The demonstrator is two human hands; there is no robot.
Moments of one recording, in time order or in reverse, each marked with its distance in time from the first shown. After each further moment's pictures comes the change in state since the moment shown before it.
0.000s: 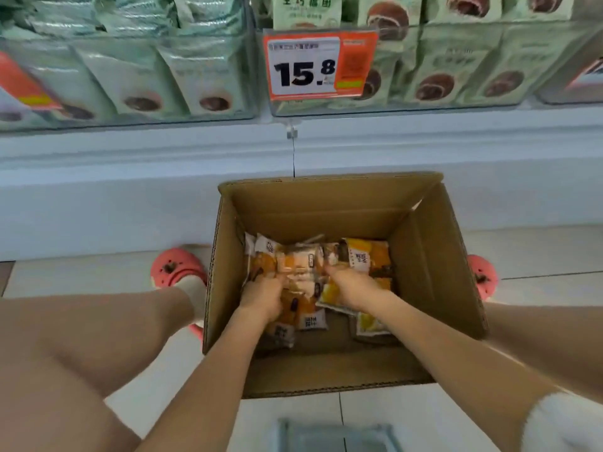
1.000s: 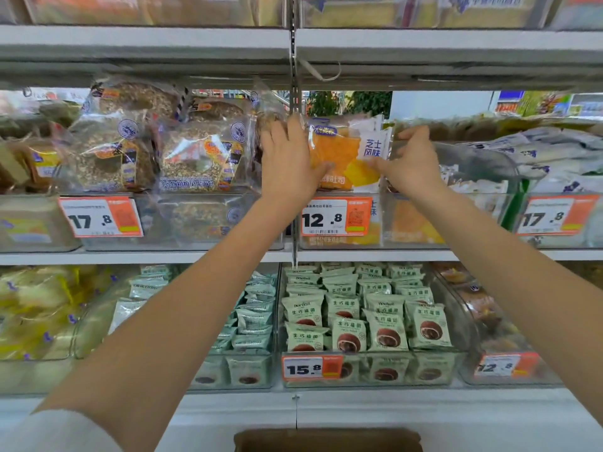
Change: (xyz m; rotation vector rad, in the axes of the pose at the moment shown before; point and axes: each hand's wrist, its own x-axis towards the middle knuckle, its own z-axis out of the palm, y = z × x) left_hand -0.145 0.131 -0.552 -0.186 1.502 0.268; right_hand -0.230 -0.102 -0.539 0.588 1.434 -0.206
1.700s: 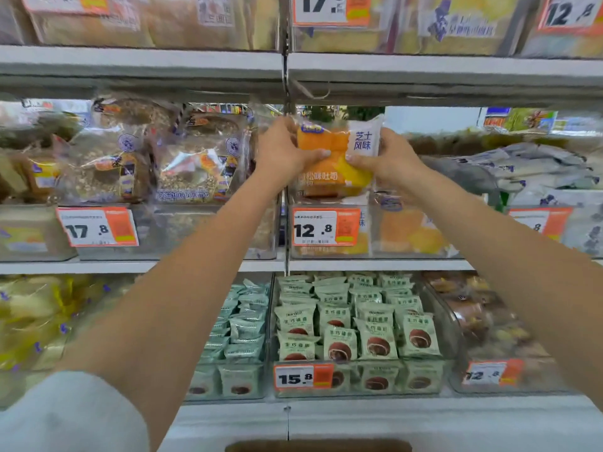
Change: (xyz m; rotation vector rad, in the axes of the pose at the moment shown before) left_hand 0.033 0.013 -0.023 -0.521 -0.164 -0.289; right_hand 0.011 -0.021 -0.013 0.227 -0.244 -0.074
